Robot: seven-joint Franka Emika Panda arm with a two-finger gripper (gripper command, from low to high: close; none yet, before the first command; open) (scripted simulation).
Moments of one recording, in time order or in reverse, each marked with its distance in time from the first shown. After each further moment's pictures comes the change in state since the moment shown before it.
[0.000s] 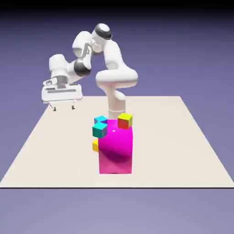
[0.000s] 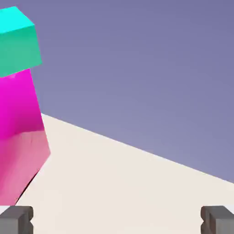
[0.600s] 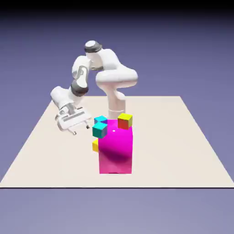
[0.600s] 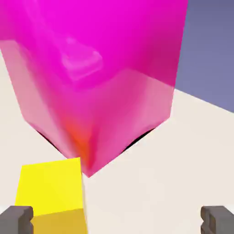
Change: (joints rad) arm 0.083 -0.238 -0.652 -0.006 -0.260 -0.236 -0.491
